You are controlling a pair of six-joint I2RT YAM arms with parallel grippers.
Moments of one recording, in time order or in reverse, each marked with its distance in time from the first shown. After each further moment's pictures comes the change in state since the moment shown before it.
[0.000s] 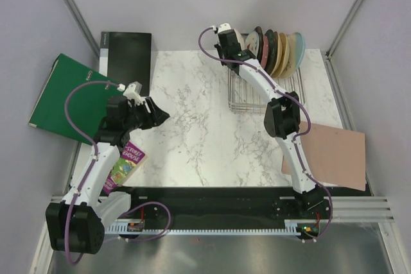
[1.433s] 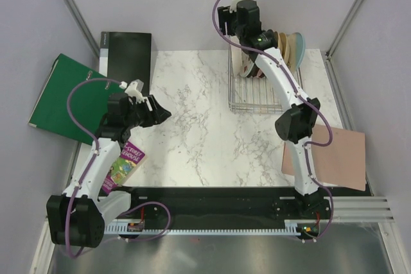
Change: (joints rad) left arm 0.002 0.052 0.016 0.011 0.026 0.008; right arm -0.027 -0.200 0.098 0.074 -0.121 0.032
